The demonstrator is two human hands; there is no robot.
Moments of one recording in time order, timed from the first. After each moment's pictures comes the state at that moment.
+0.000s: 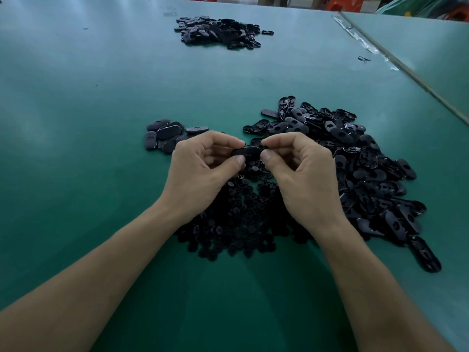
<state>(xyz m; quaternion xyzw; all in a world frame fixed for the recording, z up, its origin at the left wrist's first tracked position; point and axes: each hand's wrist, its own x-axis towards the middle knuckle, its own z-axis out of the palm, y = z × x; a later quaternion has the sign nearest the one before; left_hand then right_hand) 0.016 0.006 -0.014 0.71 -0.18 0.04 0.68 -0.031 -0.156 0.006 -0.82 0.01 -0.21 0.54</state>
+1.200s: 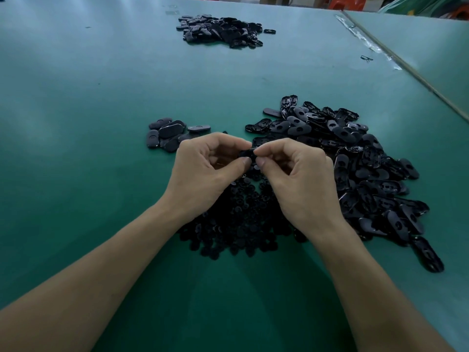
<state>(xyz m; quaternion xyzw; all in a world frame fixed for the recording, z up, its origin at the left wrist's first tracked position) 0.012 0.007 -0.011 0.71 -0.21 0.03 0.67 -0.037 -0.148 0.009 -0.86 0.00 -0.20 0.48</state>
